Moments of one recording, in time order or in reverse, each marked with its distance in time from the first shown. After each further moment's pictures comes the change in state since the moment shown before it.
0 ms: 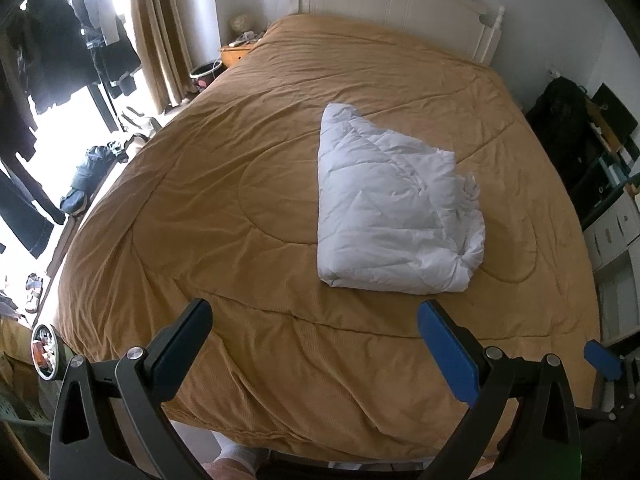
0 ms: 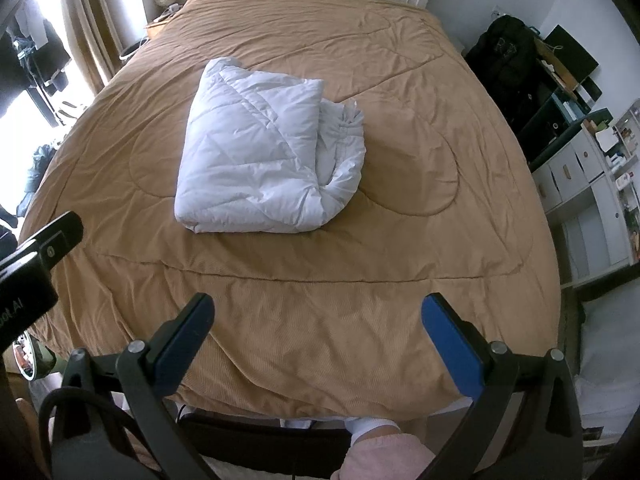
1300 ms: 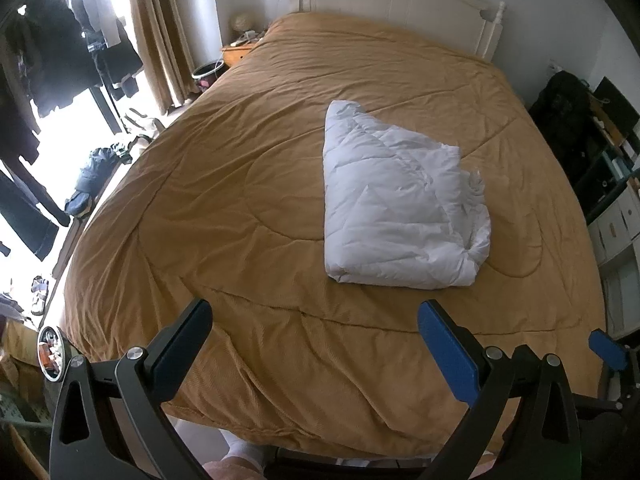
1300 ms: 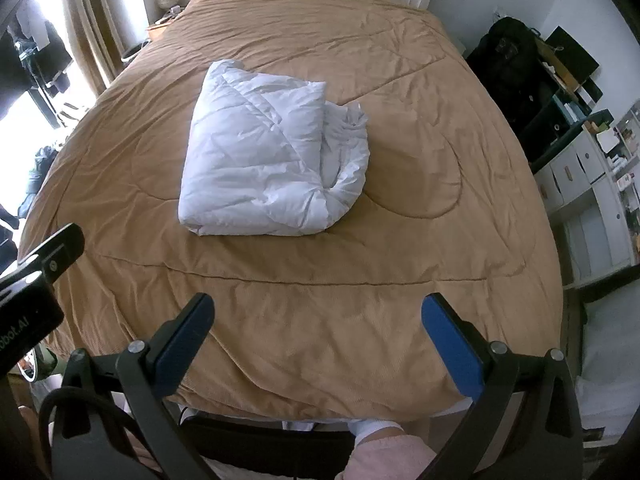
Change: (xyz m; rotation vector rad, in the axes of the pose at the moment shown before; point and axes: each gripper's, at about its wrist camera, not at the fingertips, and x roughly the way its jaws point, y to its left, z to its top) left arm -0.004 0.001 -0.007 0.009 0.011 0.020; right arm 0.002 -0.002 0.002 -0.009 -0.011 0.018
